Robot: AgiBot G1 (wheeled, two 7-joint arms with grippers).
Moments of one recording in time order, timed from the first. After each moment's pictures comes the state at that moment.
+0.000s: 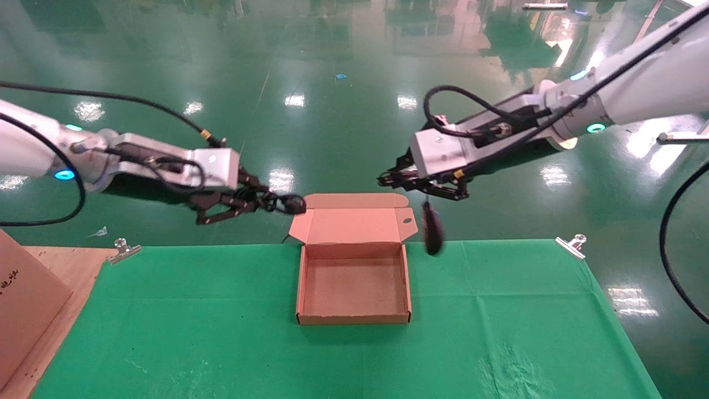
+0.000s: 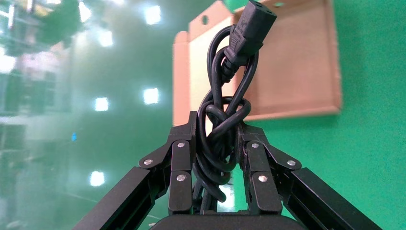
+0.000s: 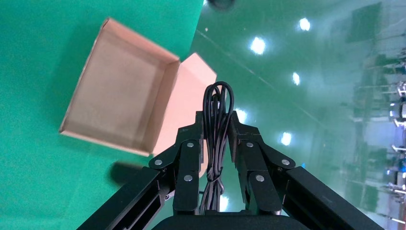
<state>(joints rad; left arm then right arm) -2.01 1.18 0.69 -0.07 1.67 1.31 0.65 2.11 -1.31 -0.64 0.09 -1.76 -1.37 -0.74</state>
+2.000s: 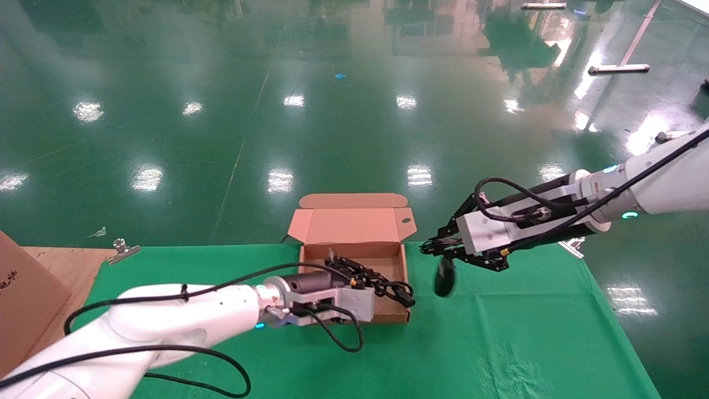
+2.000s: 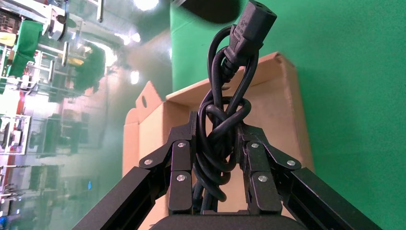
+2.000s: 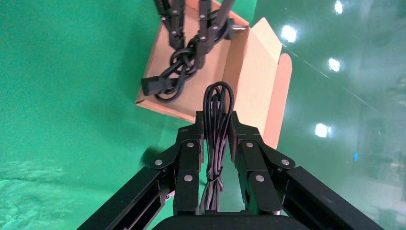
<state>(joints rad) -1.42 1.37 0.94 -0.41 1.17 0.65 0.92 1.99 -1.23 -0.64 0.00 -1.75 -1.39 -0.88</state>
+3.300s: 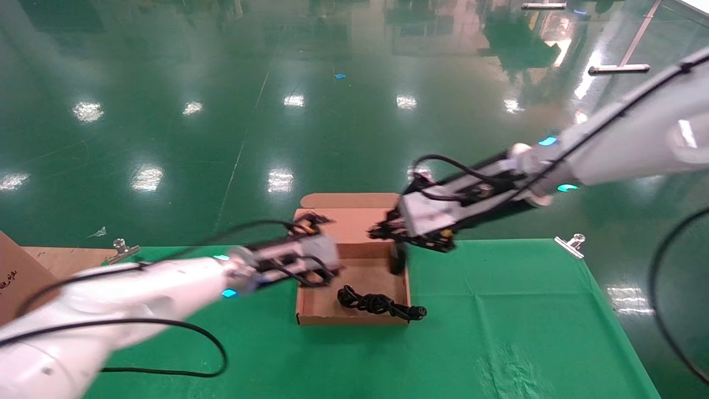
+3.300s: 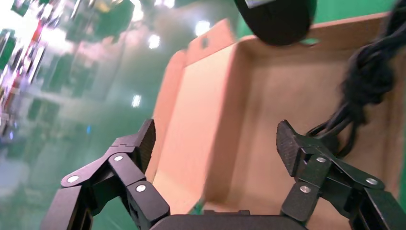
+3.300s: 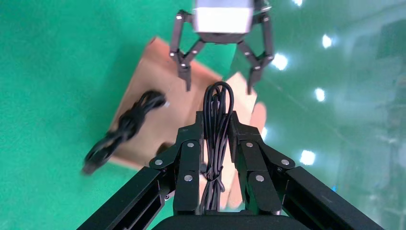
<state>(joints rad) -1.51 1.28 1.00 -0.25 0.84 0.71 0.88 1.99 -1.34 -0.64 0.09 -1.73 -1.37 -0.82</state>
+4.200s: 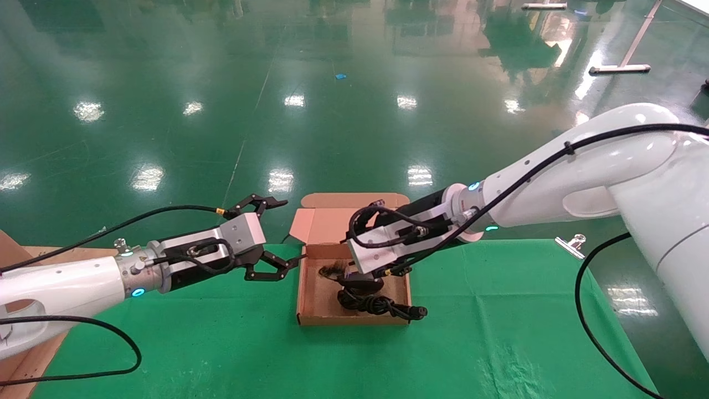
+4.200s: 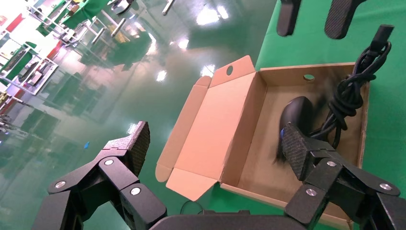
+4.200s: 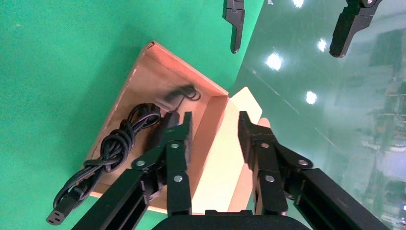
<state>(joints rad) -1.51 1.10 0.91 -0.21 0.69 1.04 0.93 1.80 -1.38 -0.75 0.39 -1.69 -1.19 -0.67</state>
